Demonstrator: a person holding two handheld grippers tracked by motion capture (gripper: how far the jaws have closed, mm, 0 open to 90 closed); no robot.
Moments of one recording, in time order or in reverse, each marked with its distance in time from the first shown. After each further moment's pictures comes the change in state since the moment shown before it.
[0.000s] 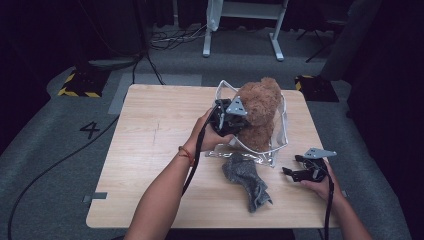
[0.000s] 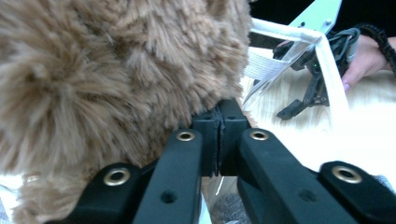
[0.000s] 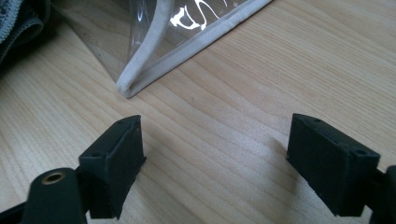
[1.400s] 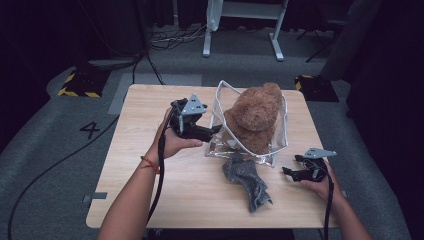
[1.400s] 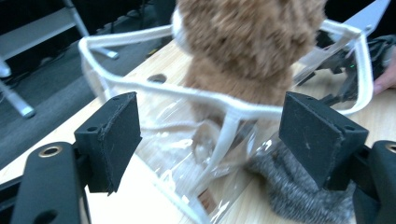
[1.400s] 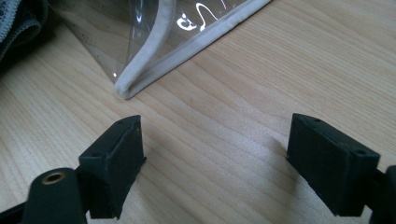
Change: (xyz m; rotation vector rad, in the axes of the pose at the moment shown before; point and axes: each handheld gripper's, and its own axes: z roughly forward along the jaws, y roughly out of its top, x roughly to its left) left arm 0.011 -0.051 -0.086 -0.042 0.200 -0.138; right arm 0.000 0.000 0.000 0.001 -0.005 0.002
